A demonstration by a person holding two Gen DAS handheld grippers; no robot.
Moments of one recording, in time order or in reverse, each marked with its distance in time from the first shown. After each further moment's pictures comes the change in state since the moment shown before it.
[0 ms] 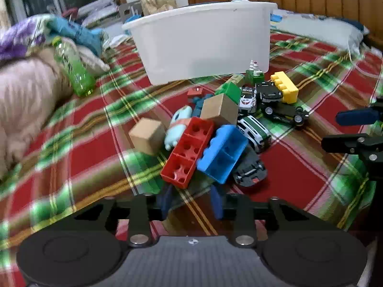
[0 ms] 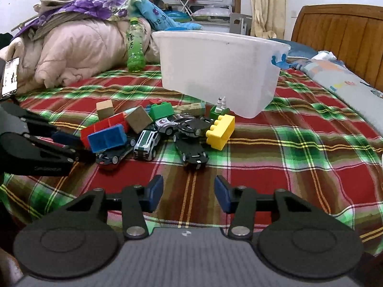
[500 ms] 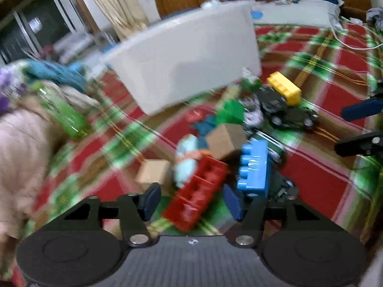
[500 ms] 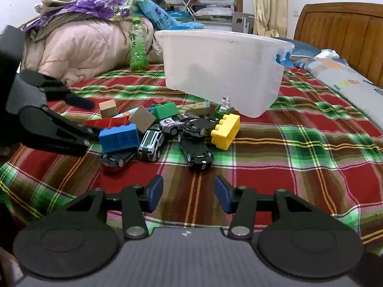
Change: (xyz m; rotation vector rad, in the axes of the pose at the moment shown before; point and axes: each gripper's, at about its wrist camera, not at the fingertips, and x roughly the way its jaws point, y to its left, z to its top) left arm 0.017 0.008 0.028 0.185 -0.025 -0.043; right arm 0.004 0.001 0.000 0.006 -0.001 0.021
